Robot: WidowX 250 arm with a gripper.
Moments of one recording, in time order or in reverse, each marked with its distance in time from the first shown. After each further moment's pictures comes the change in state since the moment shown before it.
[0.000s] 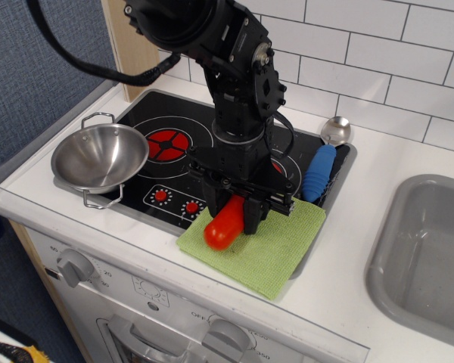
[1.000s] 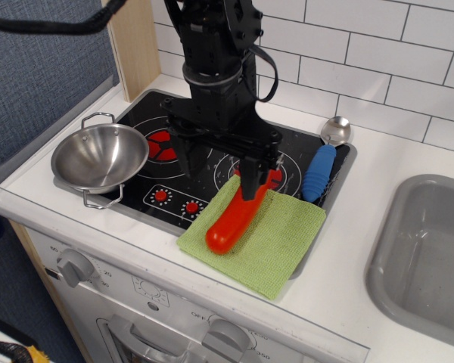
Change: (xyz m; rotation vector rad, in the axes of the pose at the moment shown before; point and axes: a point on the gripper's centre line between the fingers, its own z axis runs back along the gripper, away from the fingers) arm -0.007 0.011 0.055 -0.024 -0.037 0.013
